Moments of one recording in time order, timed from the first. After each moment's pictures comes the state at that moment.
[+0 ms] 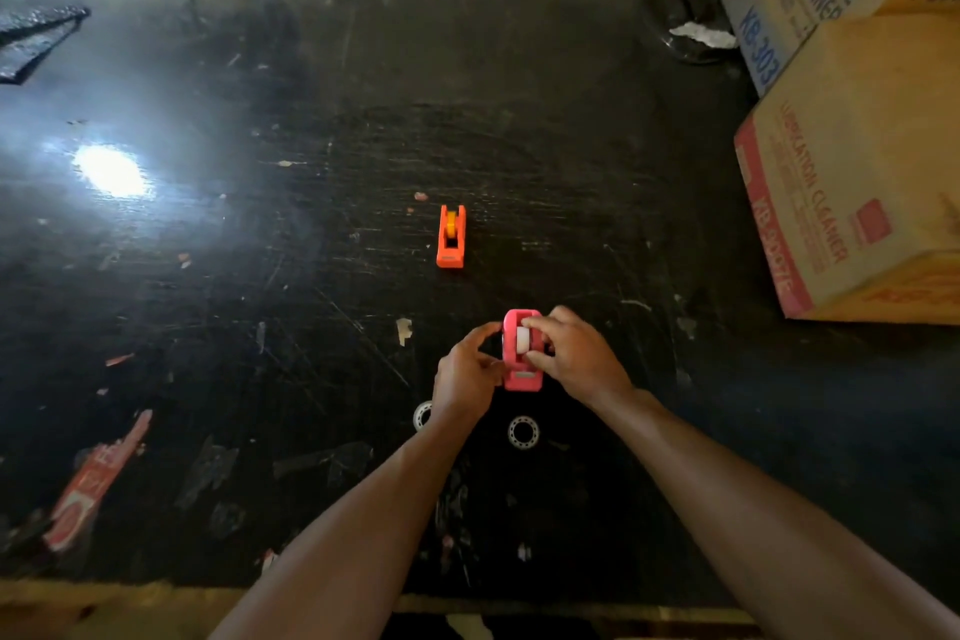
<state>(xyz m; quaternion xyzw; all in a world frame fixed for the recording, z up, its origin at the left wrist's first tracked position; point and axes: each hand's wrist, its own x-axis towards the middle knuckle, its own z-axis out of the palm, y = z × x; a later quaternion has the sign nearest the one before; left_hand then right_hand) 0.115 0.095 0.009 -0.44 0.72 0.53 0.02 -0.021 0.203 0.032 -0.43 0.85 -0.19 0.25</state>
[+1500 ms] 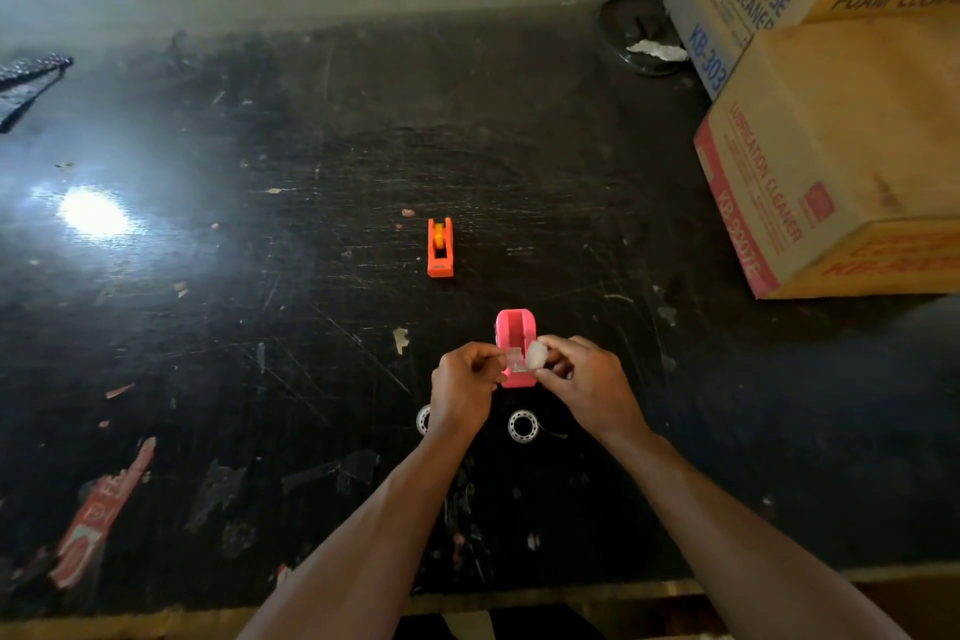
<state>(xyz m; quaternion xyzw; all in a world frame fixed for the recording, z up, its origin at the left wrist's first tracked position) 0.131 0.110 0.041 -0.43 0.70 0.57 -0.05 0.018 0.249 0.039 -0.33 0.86 -0.34 0.19</state>
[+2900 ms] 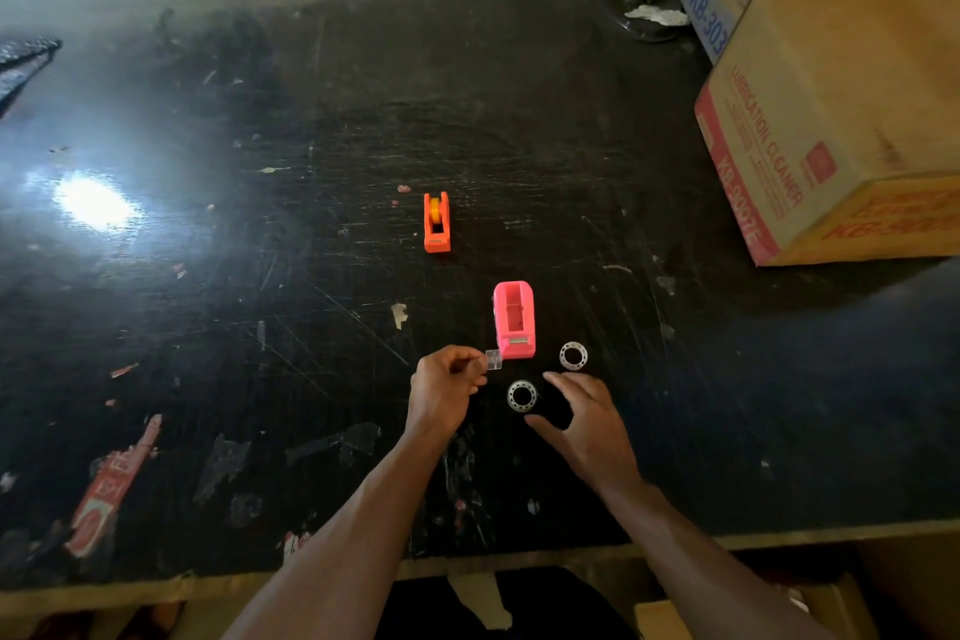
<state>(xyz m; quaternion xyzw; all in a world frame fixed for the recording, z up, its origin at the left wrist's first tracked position) 0.168 0.113 0.030 -0.46 0.68 0.57 -0.02 0.081 0.300 -0.010 -0.29 0.88 -0.29 0.24</state>
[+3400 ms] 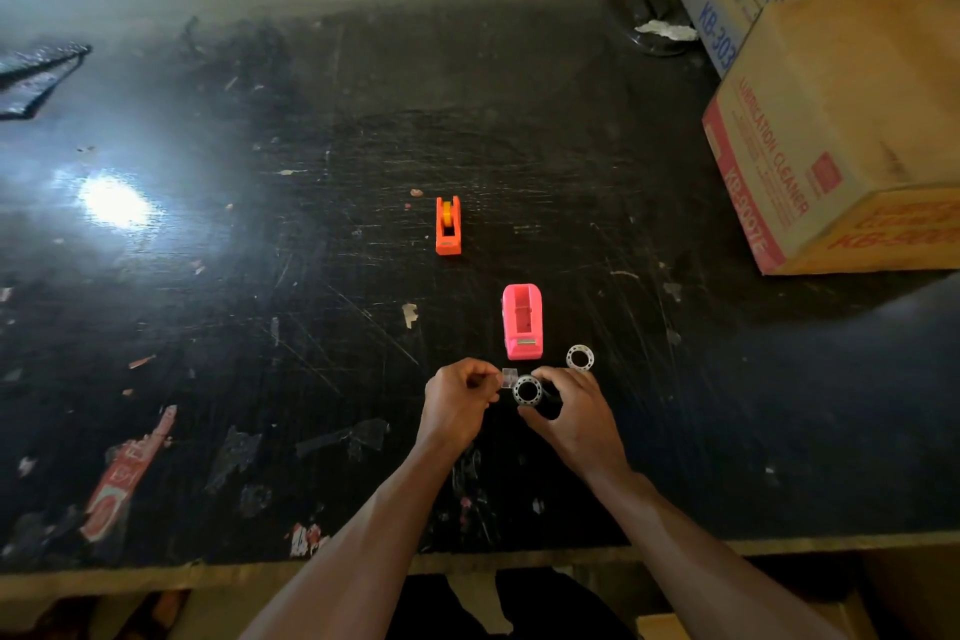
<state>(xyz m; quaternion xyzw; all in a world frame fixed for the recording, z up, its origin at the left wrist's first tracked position) 0.181 0.126 0.034 -0.44 0.71 0.55 0.00 0.086 0.279 0.003 -0.30 0.87 -0.33 0.22</state>
